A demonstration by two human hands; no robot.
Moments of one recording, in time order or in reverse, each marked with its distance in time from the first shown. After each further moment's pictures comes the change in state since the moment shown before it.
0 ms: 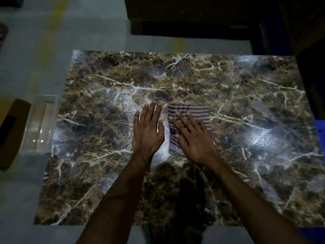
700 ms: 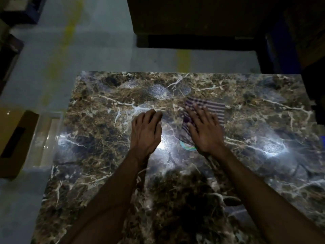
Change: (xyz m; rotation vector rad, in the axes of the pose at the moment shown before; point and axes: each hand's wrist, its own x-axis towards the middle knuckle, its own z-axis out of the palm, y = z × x) left_hand 0.071 -0.007 -0.012 0.083 0.039 0.049; right_hand 0.081 0.065 -0.027 0.032 0.039 0.186
